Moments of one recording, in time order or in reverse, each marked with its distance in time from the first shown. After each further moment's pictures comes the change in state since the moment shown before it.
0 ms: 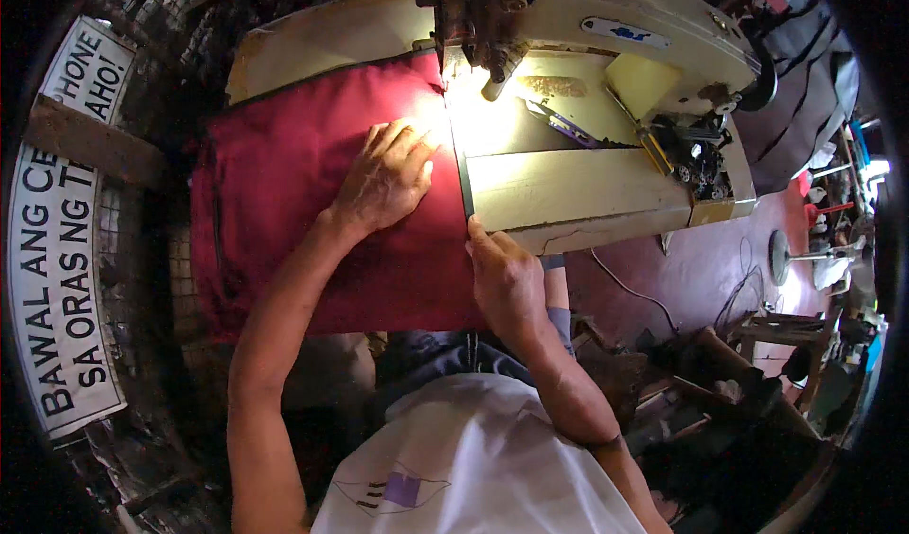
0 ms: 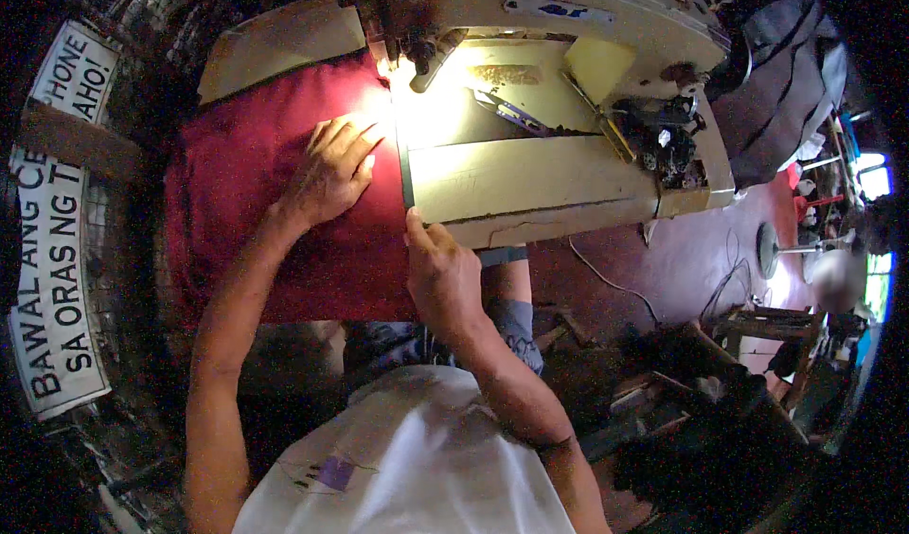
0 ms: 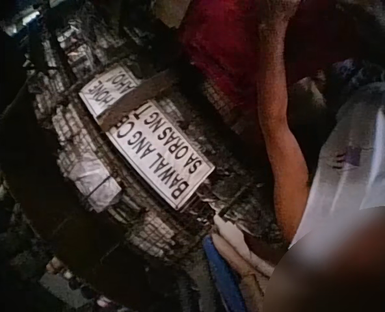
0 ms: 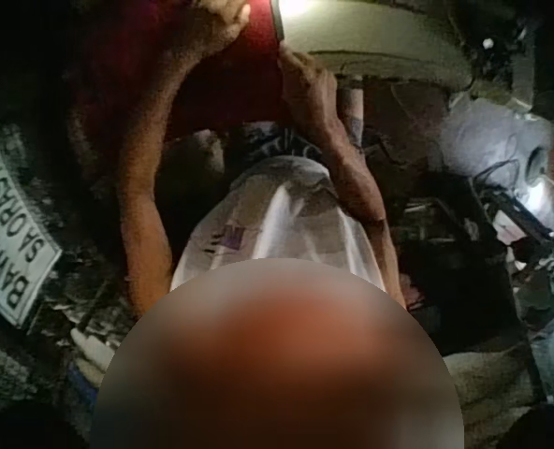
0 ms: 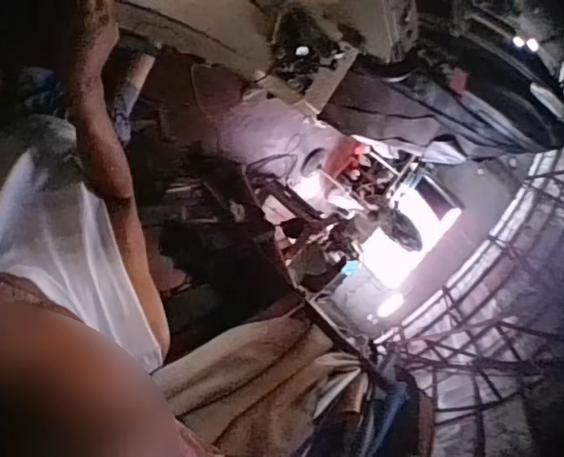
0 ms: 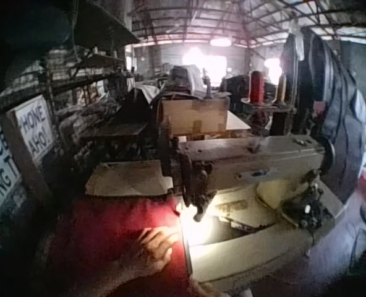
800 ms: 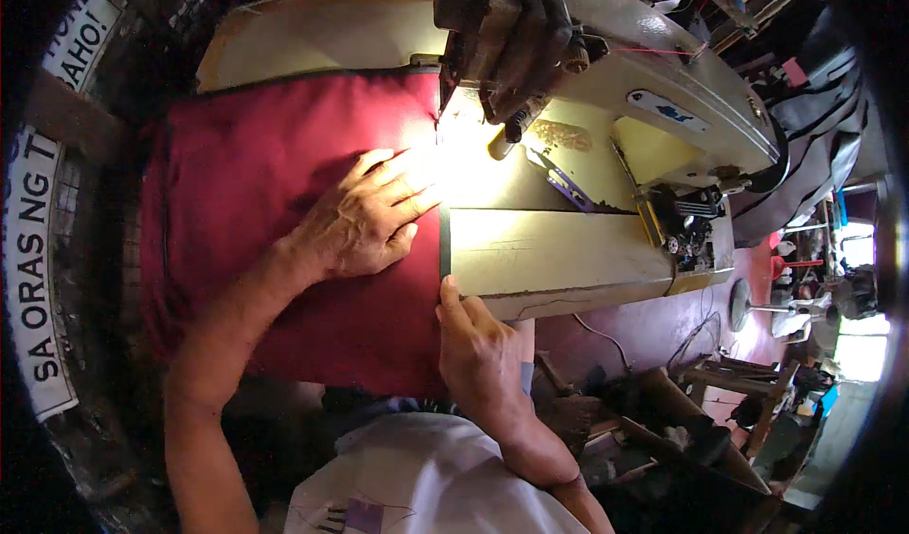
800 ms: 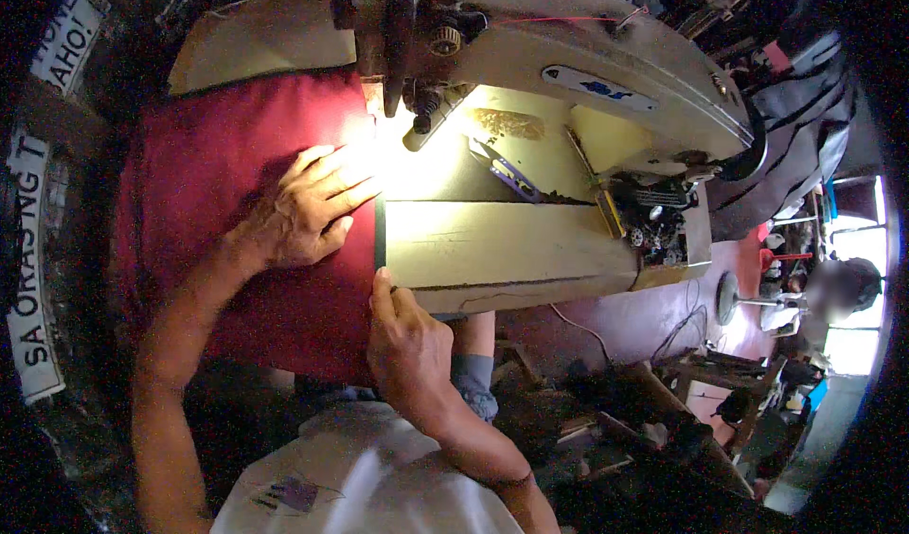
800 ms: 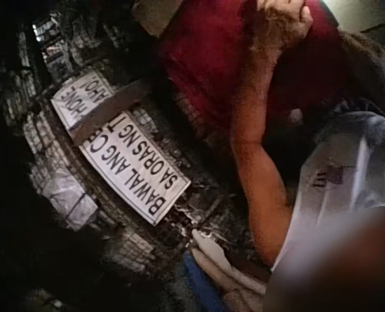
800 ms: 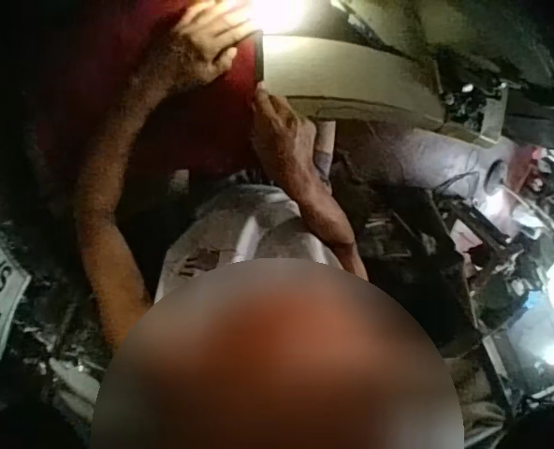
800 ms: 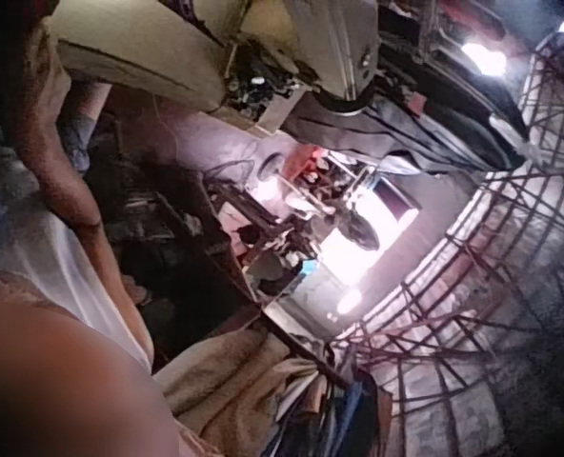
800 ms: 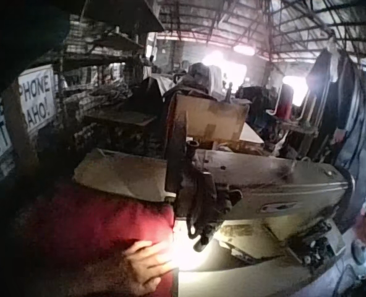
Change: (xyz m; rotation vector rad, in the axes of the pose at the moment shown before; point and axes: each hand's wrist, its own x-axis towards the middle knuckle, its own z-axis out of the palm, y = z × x) left_hand 0.009 -0.008 -0.004 -0.186 -0.162 0.005; right_hand 0.018 -0.019 -0.019 -0.199 -0.194 -0.013
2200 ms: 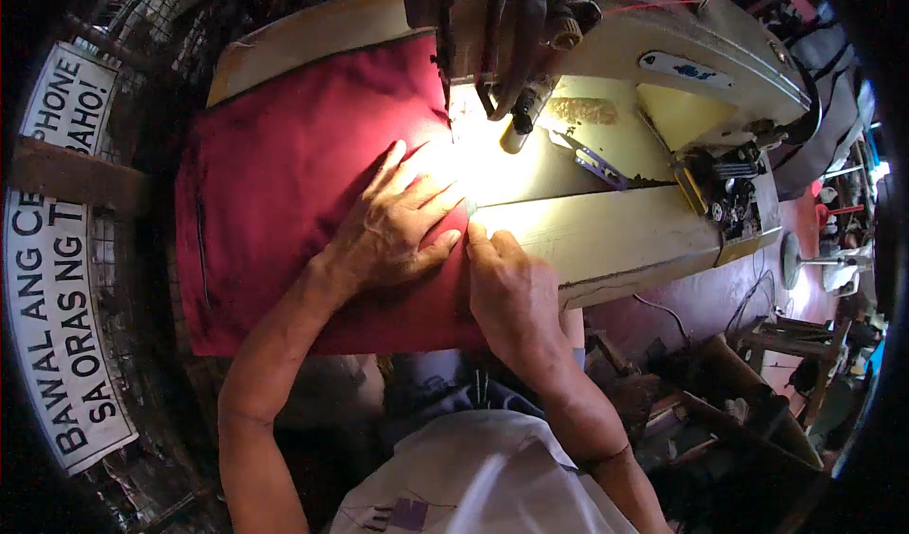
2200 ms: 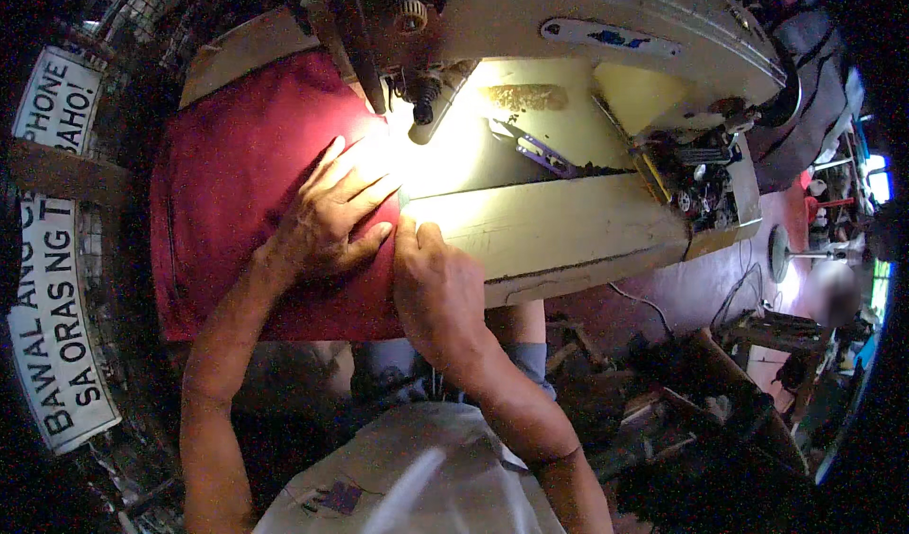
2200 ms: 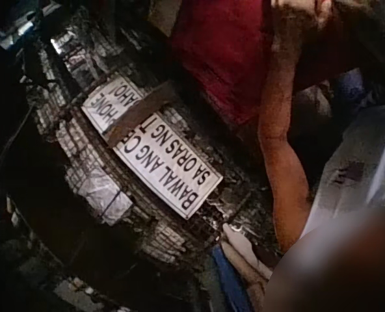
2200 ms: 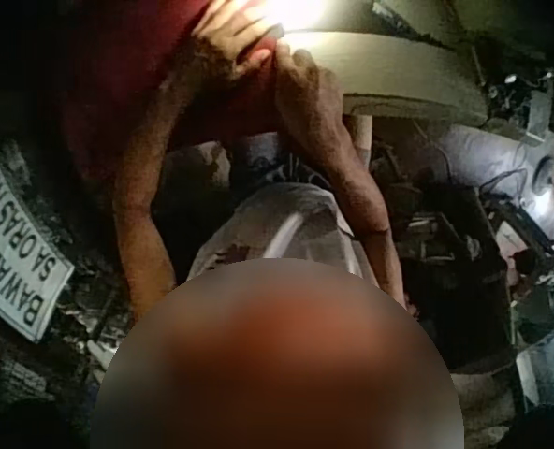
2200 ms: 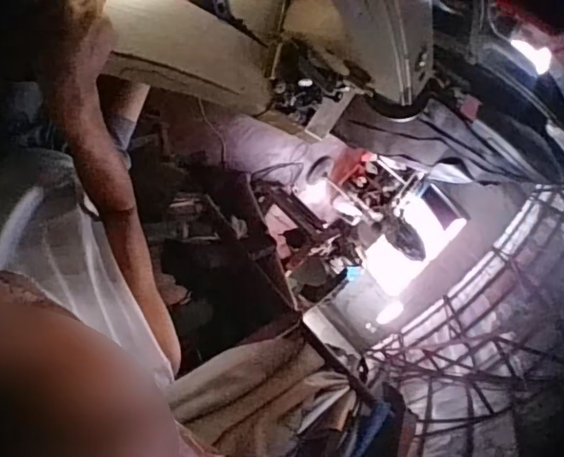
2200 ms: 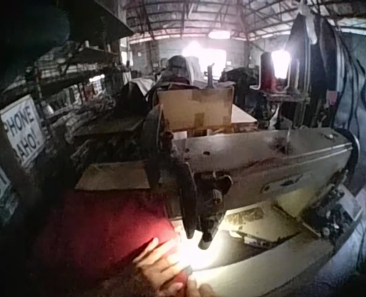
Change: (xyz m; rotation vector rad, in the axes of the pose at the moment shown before) left_hand 0.006 -0.004 0.001 0.046 -0.037 0.032; right_hand 0.058 0.007 0.006 0.040 -0.023 0.118
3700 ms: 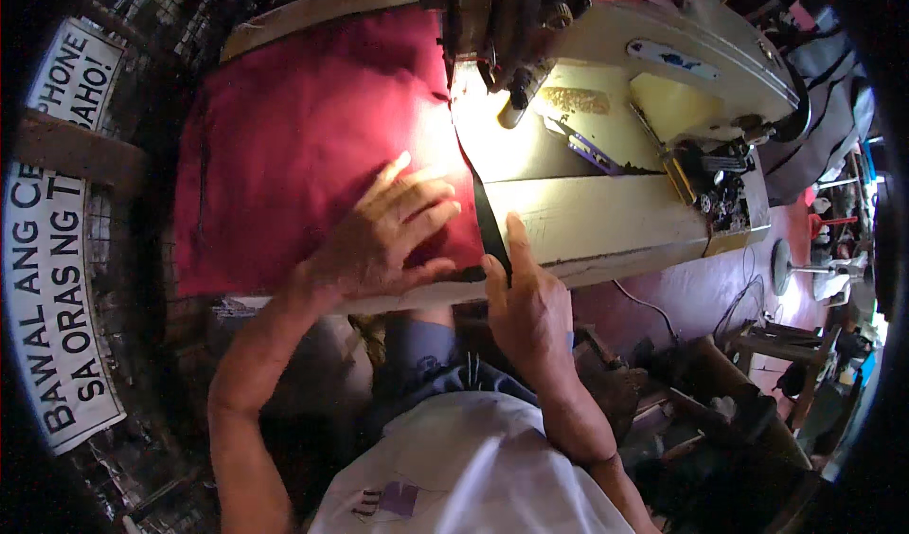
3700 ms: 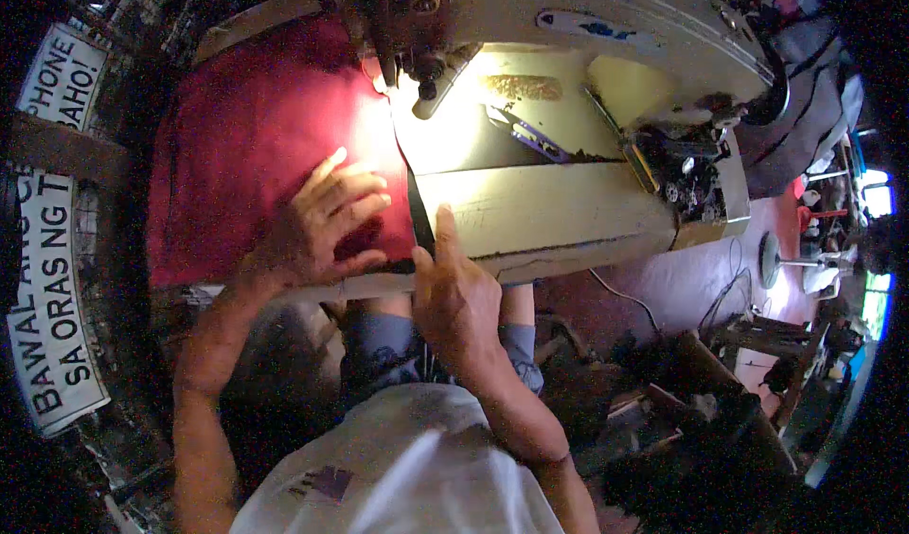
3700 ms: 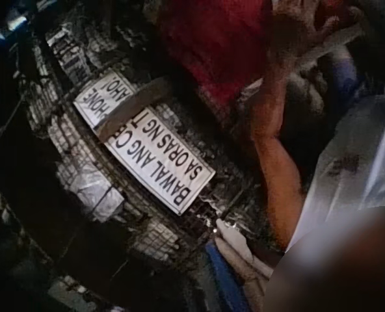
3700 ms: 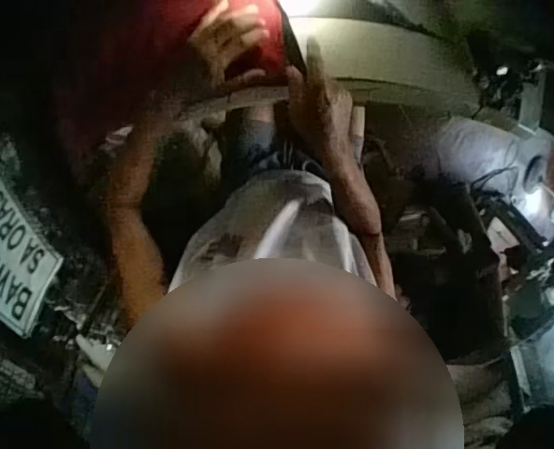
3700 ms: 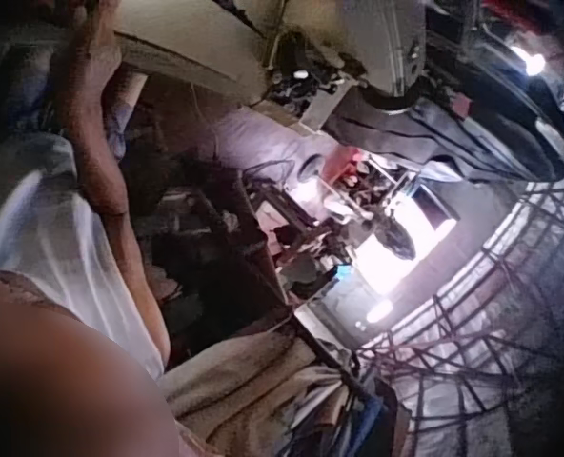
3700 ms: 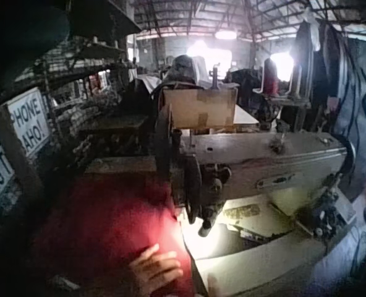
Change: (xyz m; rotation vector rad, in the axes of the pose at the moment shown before) left_hand -0.029 0.025 -0.013 -0.103 0.025 0.057; right_hand -0.044 0.003 -0.012 0.188 0.023 0.241
